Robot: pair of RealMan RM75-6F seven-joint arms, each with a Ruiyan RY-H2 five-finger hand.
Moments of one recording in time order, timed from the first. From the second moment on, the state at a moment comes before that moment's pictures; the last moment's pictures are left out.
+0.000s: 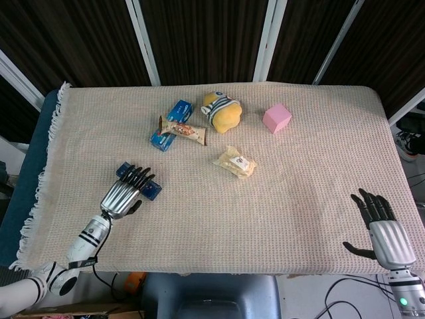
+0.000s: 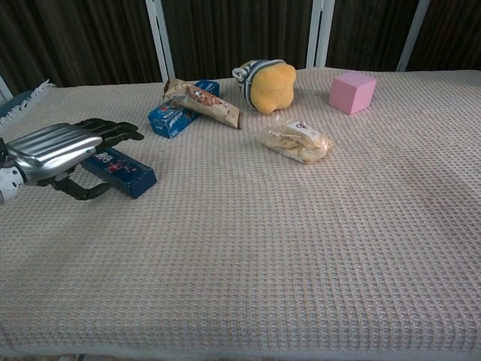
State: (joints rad) left arm -0.66 -1.59 -0.04 -1.07 1.50 1.06 0.08; right arm 0.07 -1.09 0.02 -1.65 -1.55 1.45 -0.04
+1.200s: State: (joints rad) left arm -0.70 -1.68 -0.07 -0.99 1.46 1.01 0.05; right arm 0.07 -1.08 0.03 -1.65 -1.53 1.46 -0.03
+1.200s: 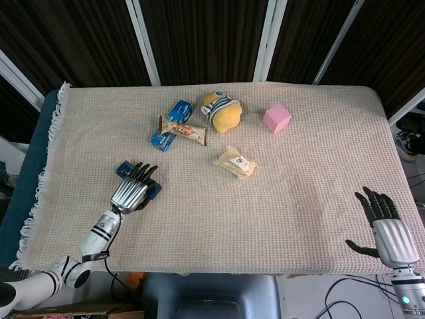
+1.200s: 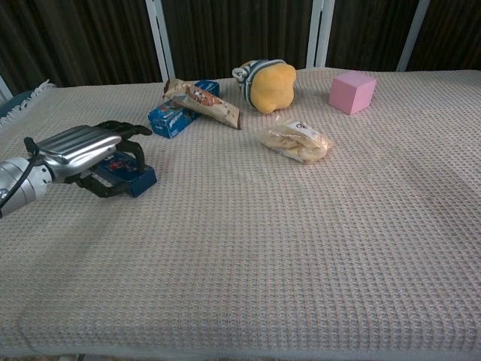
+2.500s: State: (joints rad) left arm -0.81 -1.77 -0.17 -0.89 1.41 0.97 0.14; right arm 0.06 -1.06 0.04 -1.65 -1.52 1.48 0.03
